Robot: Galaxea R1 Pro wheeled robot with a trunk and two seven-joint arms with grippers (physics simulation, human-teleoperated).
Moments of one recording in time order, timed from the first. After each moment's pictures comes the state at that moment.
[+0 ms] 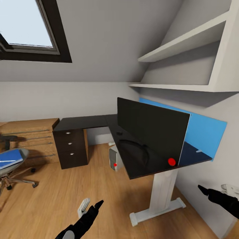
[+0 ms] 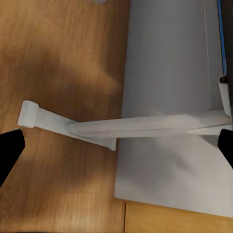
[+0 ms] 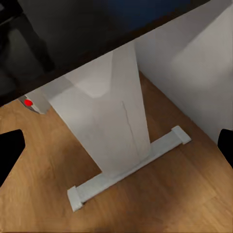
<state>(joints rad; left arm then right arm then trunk) -0.18 -0.06 -0.03 -0.87 0.95 0.30 -0.20 -0.06 -0.37 -0.37 -1.47 -0.46 0.62 0.17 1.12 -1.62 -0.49</state>
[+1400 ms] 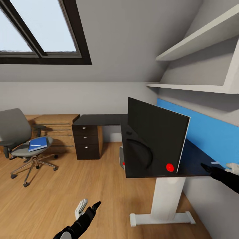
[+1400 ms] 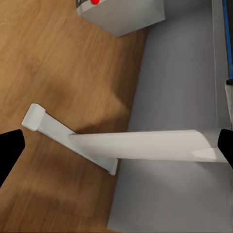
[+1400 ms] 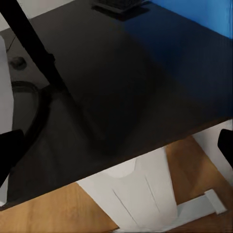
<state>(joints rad) -0.17 -0.03 -0.02 -0.87 0.96 0.31 -0.20 -0.23 -0.35 -0.47 -1.59 -0.48 0.78 0.15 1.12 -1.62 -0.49</state>
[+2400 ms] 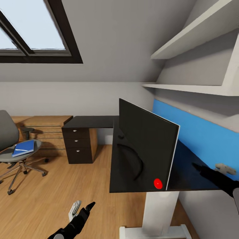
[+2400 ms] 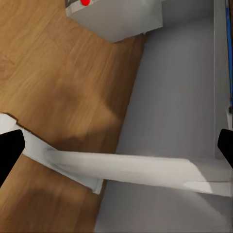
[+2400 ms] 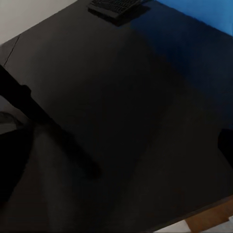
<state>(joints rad) -0.16 0.02 -0.02 -0.87 1.04 0.31 -0.21 -0.29 -0.26 -0.46 -1.52 -0.47 0.77 0.15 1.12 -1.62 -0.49</state>
